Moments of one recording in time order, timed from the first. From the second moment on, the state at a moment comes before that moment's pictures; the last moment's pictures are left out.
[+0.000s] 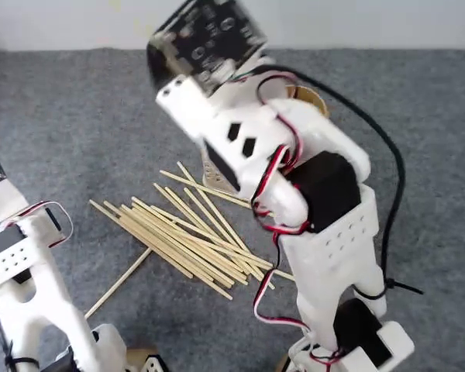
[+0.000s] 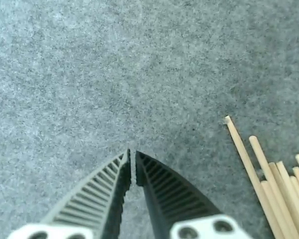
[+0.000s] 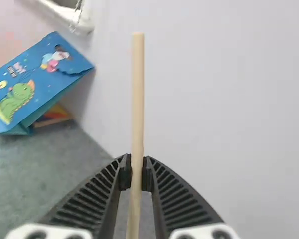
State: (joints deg) left arm -38.2 -28.1 51.7 50.2 8.3; right arm -36.7 -6.0 -46.7 64.4 17.2
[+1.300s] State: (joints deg) left arm -38.2 -28.0 52.9 50.2 8.3; right arm -23.2 14.4 -46.7 66.1 0.0
